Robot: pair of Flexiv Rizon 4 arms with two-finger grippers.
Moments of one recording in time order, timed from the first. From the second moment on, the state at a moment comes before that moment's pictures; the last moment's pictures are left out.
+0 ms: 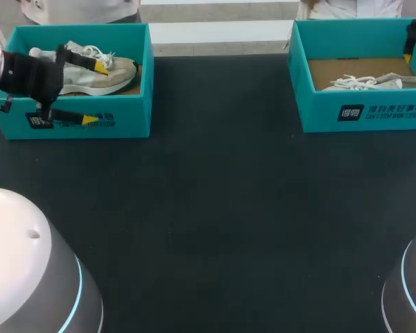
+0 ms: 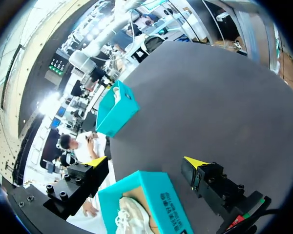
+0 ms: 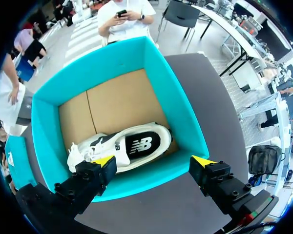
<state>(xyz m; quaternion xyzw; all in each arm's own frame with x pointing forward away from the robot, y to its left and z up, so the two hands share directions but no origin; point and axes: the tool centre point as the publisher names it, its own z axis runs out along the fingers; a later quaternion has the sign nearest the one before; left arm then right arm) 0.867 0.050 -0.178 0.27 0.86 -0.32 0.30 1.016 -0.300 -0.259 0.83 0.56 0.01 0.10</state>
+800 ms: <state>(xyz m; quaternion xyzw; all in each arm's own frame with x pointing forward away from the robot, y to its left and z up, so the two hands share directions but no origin) 0.948 0.136 -0.177 0.47 0.83 -0.18 0.23 1.015 -0.300 -0.258 0.83 0.56 0.01 0.10</state>
